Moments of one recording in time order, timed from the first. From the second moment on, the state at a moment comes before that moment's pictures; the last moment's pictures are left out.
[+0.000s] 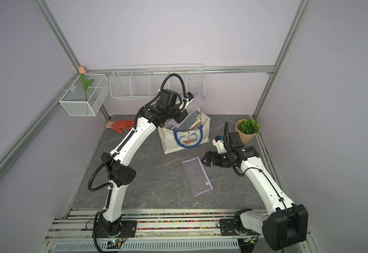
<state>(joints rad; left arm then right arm) -0.69 2.19 2.49 -0.87 -0.01 0.42 0.26 1.22 1.07 -0.93 -0.47 0.24</state>
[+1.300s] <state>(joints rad) -0.59 2.34 2.42 -0.81 0.04 0.39 0.26 1.26 1.10 -0.93 -0.45 0.25</state>
